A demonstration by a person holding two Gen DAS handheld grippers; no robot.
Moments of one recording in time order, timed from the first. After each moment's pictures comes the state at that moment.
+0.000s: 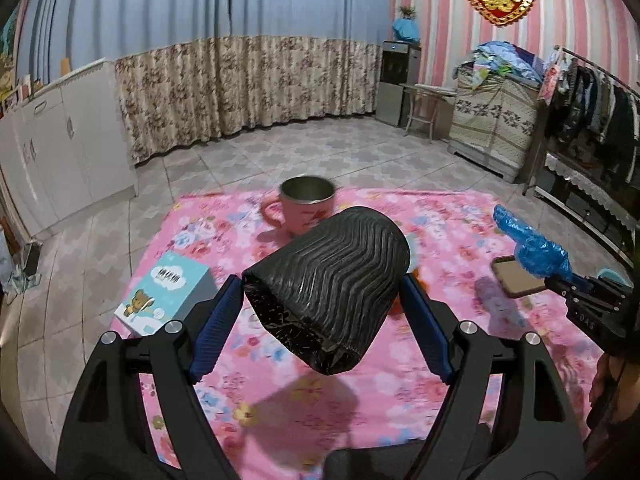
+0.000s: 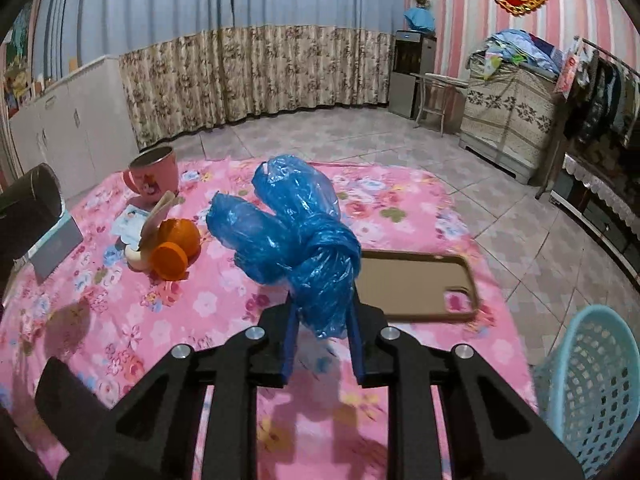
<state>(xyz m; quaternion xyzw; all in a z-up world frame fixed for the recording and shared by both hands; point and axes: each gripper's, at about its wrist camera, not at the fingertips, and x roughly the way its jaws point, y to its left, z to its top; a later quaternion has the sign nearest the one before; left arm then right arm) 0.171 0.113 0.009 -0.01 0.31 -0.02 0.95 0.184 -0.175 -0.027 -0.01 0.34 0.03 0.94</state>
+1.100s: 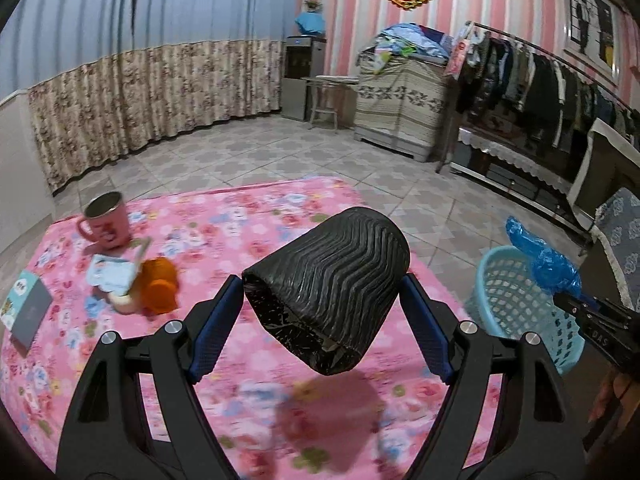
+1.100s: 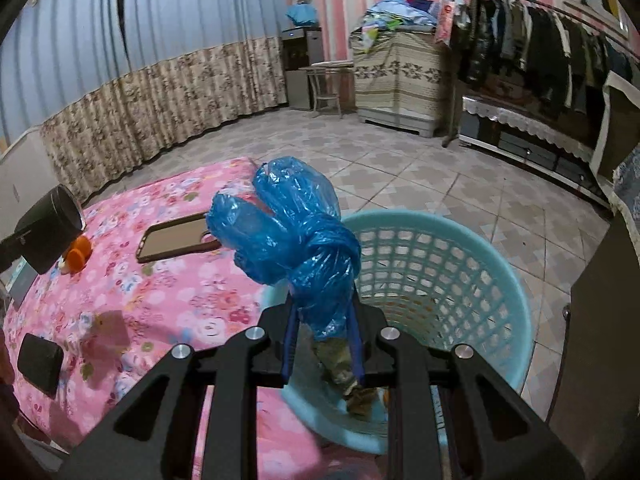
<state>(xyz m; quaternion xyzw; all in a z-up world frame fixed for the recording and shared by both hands) 0.142 -0.116 0.006 0.01 0.31 -0.17 0.94 0.061 -0.390 -0.024 0.08 0.33 -0.11 0.93</state>
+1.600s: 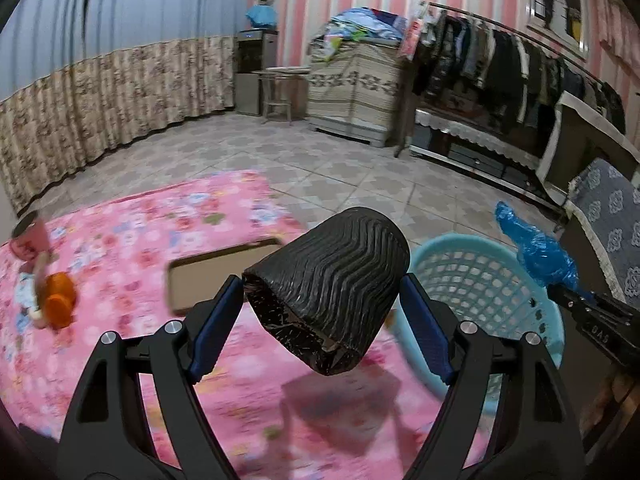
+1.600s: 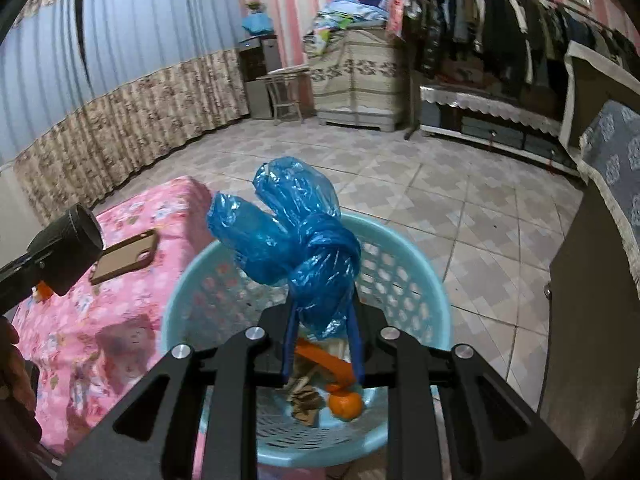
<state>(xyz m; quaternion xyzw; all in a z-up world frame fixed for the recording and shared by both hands) 0.145 -0.239 -0.017 0.04 0.31 -0.24 0.92 0.038 -0.473 -0.039 0.13 0.32 -0.17 0.92</state>
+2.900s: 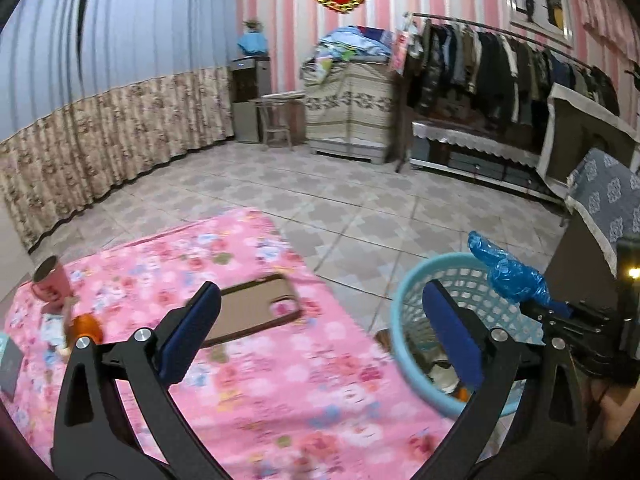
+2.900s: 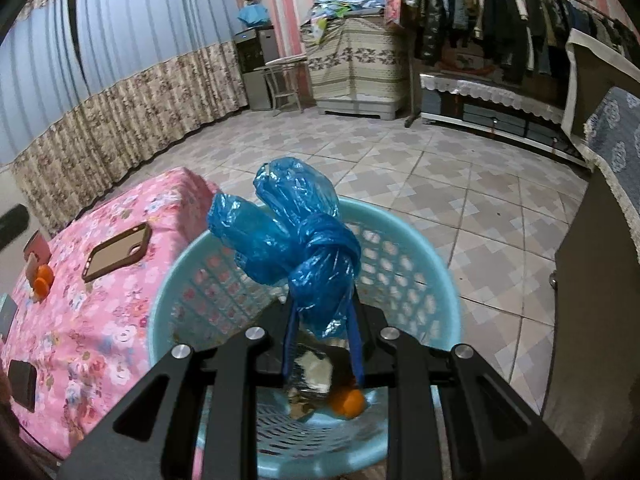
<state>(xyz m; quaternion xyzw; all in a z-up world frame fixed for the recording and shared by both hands) 0.124 -0.225 0.024 0.07 0.27 -0.22 0.94 0.053 -0.471 -0.054 0.13 0.33 -0.16 0.92</state>
